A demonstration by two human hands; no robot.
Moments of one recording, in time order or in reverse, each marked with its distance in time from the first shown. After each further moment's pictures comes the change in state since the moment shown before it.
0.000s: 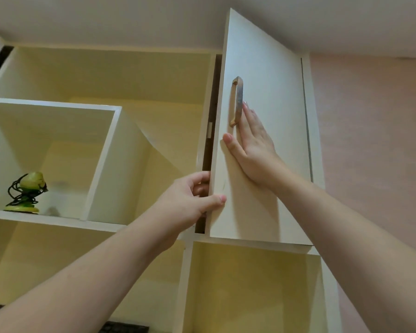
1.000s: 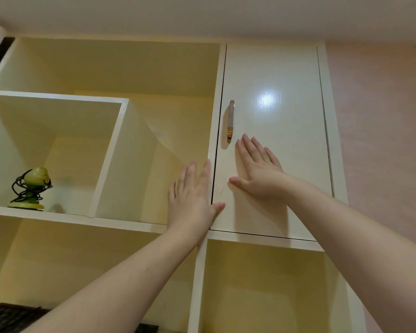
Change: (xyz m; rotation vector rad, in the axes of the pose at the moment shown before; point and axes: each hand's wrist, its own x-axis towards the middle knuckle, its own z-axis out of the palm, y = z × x) left_hand 0.051 -0.076 -0.007 1.115 0.391 0.126; right_hand -0.017 0.025 0.049 -0.381 -0.380 0.065
